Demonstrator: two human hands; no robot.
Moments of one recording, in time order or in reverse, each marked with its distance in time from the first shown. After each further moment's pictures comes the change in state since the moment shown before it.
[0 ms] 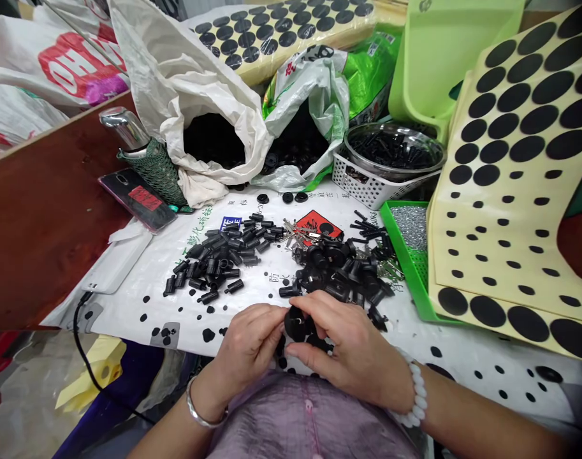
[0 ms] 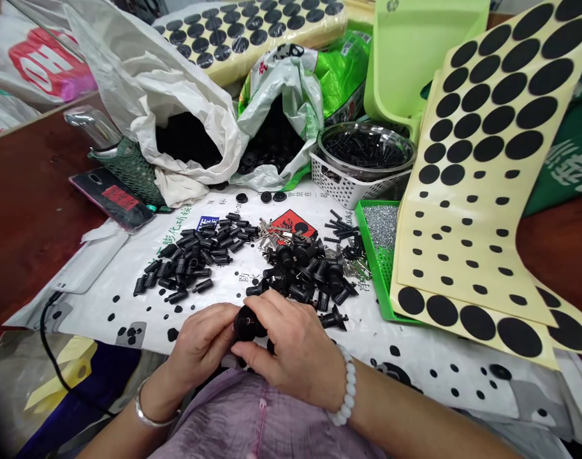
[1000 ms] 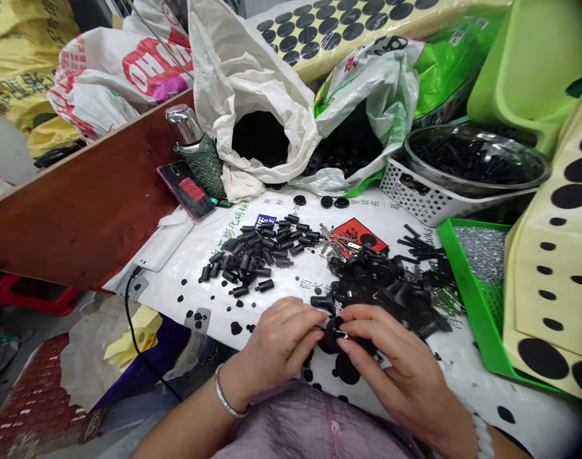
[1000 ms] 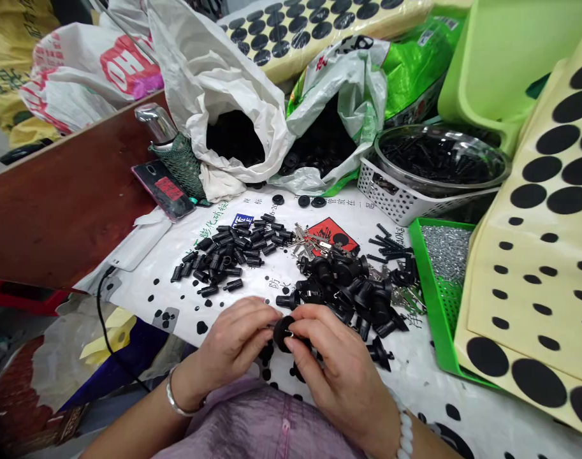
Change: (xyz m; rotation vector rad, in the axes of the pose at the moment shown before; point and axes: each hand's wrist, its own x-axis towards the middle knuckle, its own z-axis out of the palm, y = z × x) left_hand 0.006 -0.002 -0.003 0.143 0.023 0.011; right_hand -0.004 0.020 0.009 0.090 0.195 -0.088
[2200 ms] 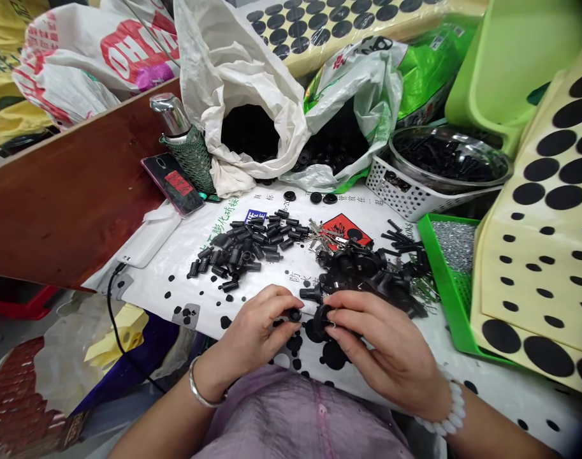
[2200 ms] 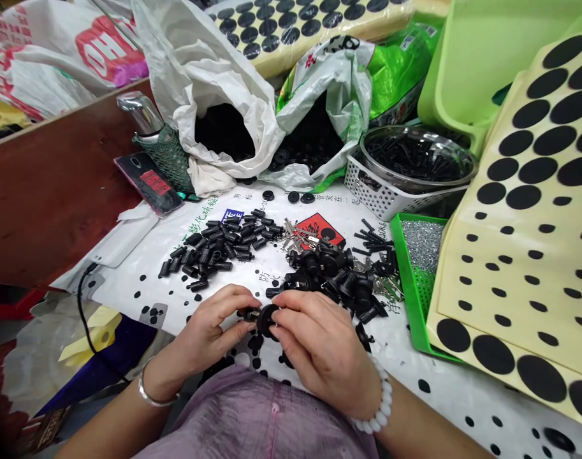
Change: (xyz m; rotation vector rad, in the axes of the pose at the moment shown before) left_hand -0.002 -0.001 -0.016 -0.203 -0.118 -0.220; right_hand 0.013 -0.006 -0.011 -0.088 0.028 -0.191
